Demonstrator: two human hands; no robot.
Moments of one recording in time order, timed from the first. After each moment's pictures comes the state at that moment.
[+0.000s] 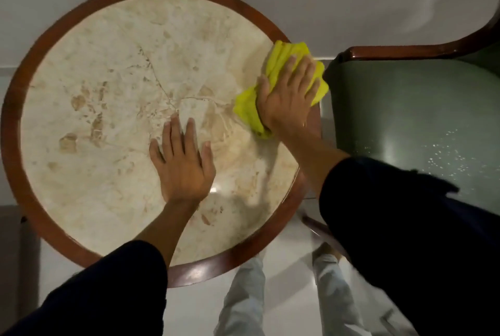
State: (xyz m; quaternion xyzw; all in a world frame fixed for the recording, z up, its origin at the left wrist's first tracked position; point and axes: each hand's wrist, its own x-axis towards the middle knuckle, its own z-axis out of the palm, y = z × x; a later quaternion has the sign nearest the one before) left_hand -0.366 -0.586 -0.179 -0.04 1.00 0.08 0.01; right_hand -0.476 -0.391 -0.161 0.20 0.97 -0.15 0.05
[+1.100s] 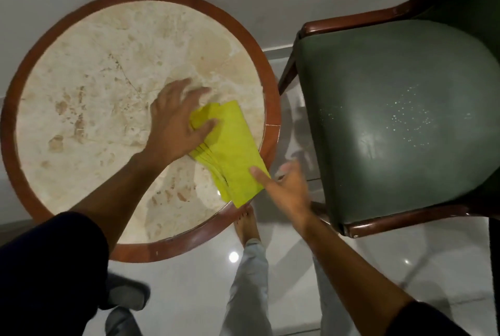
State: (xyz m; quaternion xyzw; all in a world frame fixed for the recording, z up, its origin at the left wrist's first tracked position) left_hand -0.401 -0.539 -0.102 0.17 0.96 0.20 0.07; right_hand -0.253 -0.347 -0.125 0.40 0.77 -0.45 0.20
